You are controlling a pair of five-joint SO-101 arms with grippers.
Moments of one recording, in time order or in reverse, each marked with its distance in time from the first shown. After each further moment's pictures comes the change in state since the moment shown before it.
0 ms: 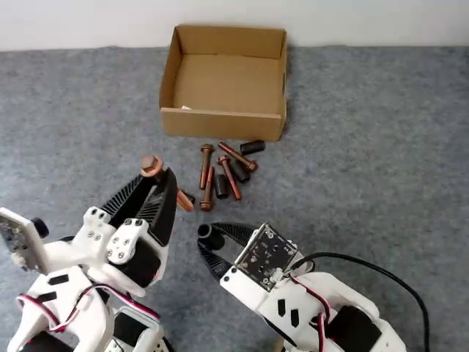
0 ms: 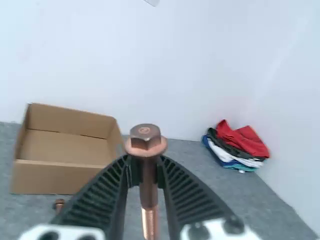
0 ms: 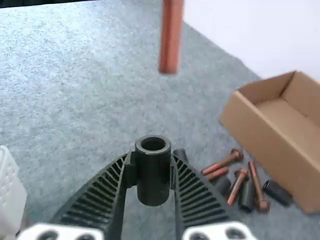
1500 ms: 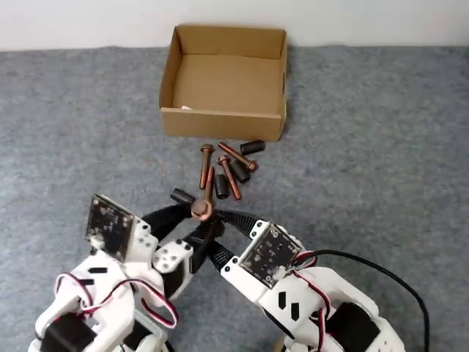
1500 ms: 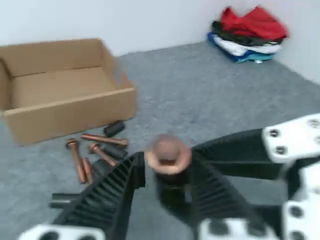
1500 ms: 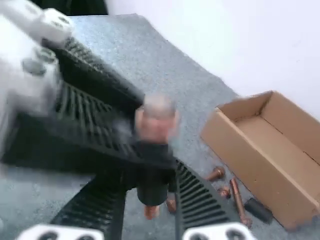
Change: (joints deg) left arm 6.8 -0.7 11.5 11.0 -14.6; right arm 2.5 -0.4 0.4 -4.7 2.2
